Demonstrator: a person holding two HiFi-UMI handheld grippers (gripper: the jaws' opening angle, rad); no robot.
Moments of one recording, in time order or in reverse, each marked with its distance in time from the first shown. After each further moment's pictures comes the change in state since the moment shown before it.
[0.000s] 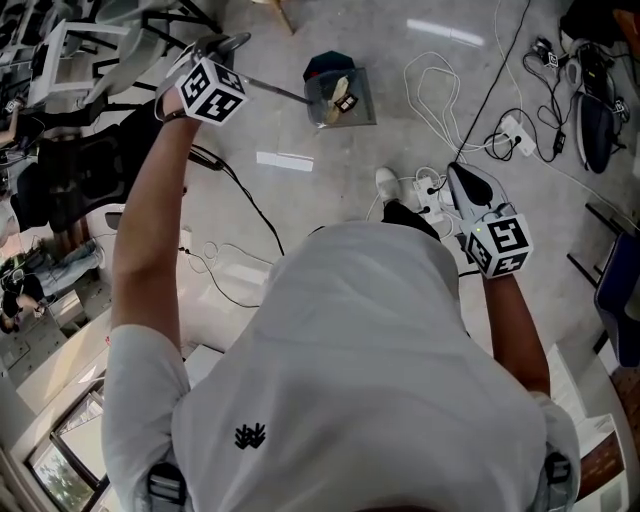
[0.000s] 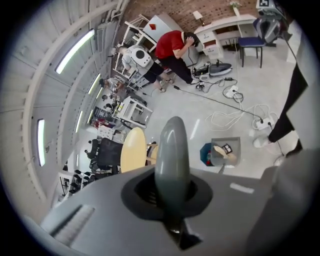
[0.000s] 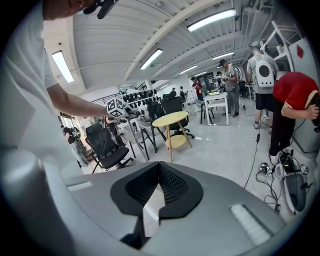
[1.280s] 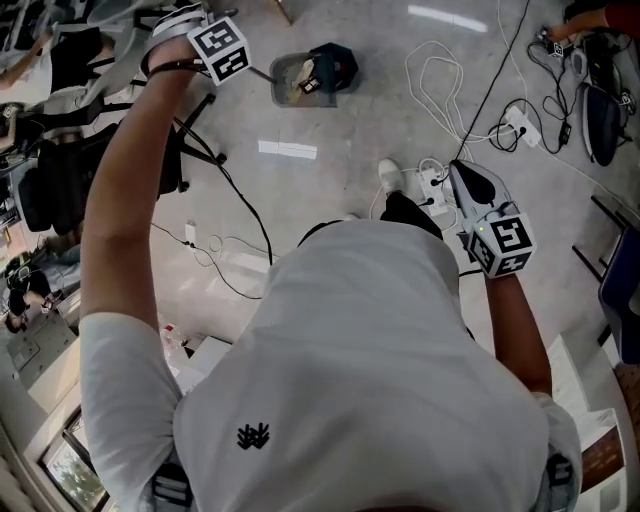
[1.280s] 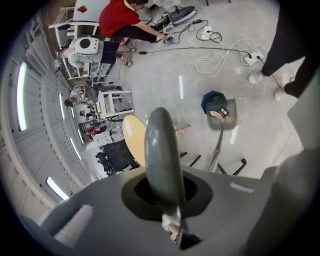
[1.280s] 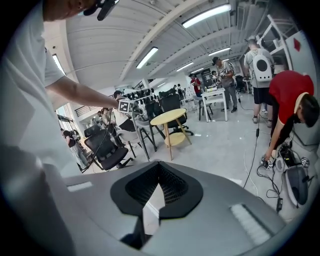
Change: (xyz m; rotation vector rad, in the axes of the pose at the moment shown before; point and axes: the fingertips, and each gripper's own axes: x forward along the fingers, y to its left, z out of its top) left arm 0.078 0.061 -0.014 0.544 0.367 0.077; right arm 0.010 -0.010 0.001 0.052 0.026 -0.003
